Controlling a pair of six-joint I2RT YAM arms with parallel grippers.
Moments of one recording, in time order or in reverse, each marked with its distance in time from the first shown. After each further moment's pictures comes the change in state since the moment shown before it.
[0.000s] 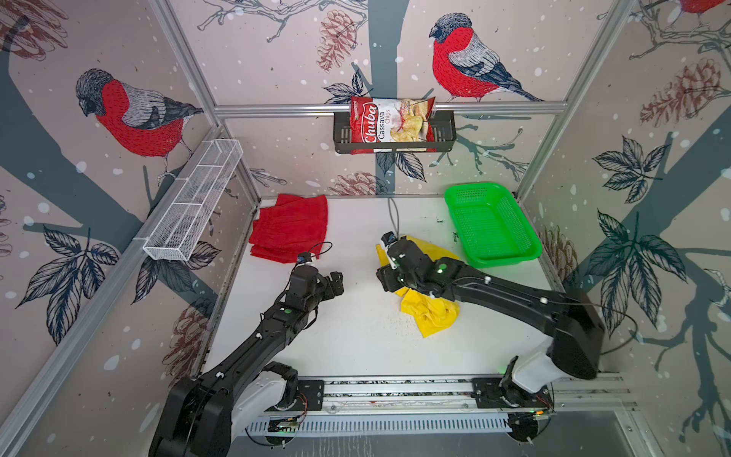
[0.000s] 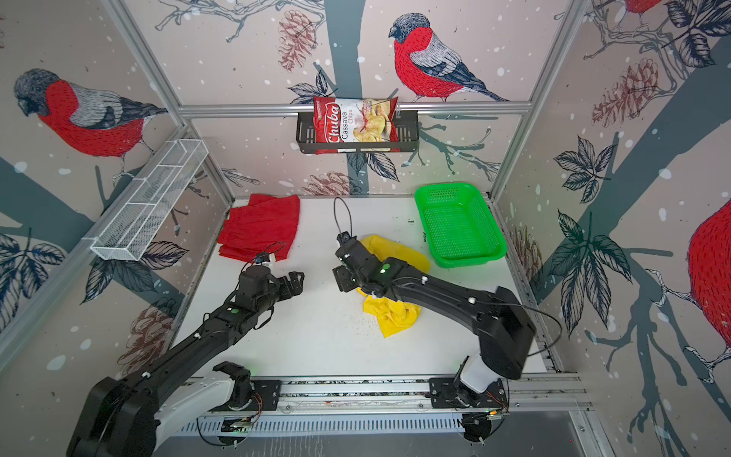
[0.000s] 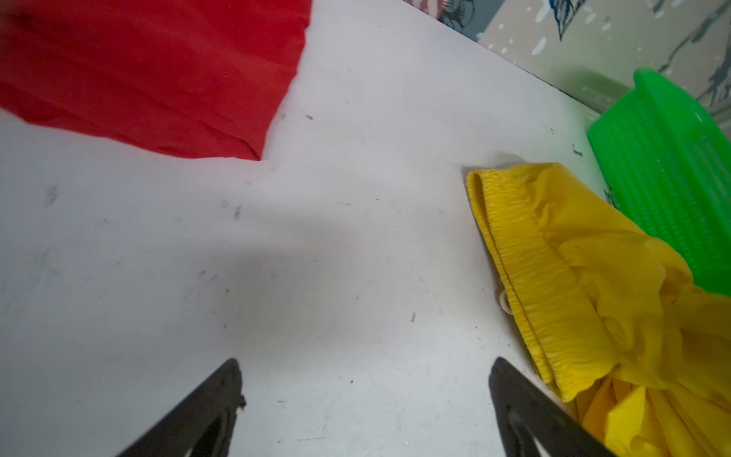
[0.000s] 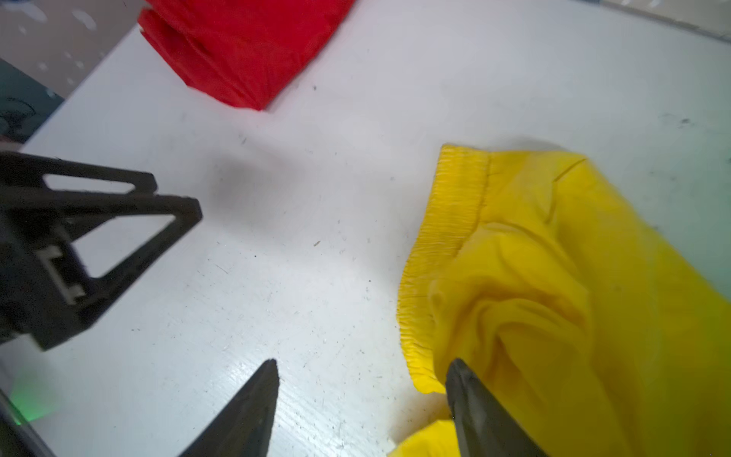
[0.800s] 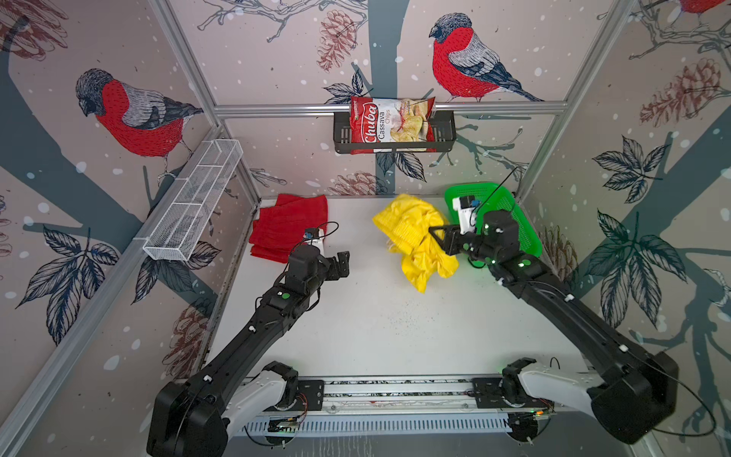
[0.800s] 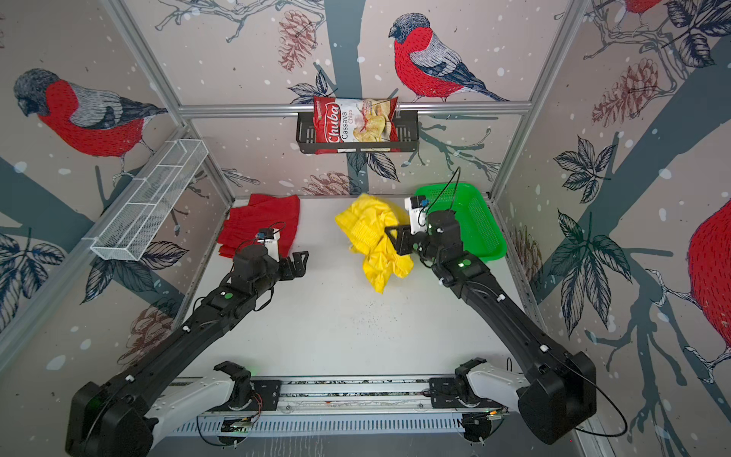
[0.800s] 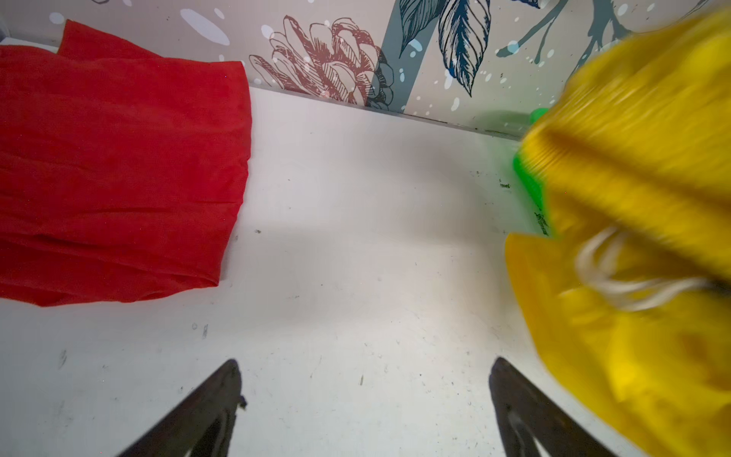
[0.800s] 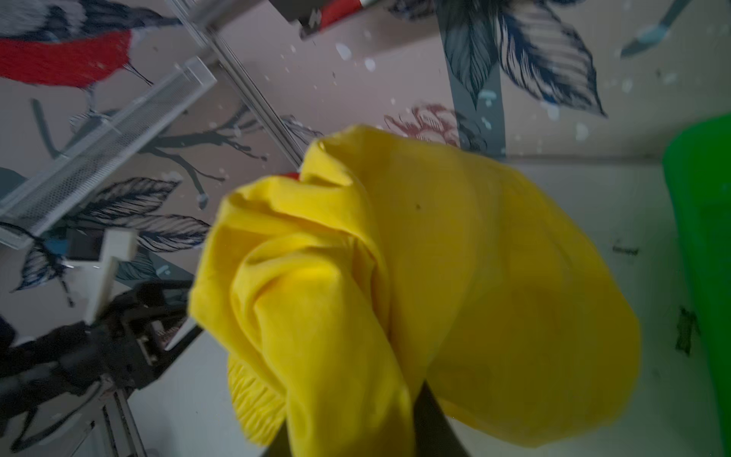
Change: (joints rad) left arm -0.077 0.014 0.257 -0.103 -0.029 0.170; right arm -0.520 -0.463 -0.292 0.273 -0.460 0.011
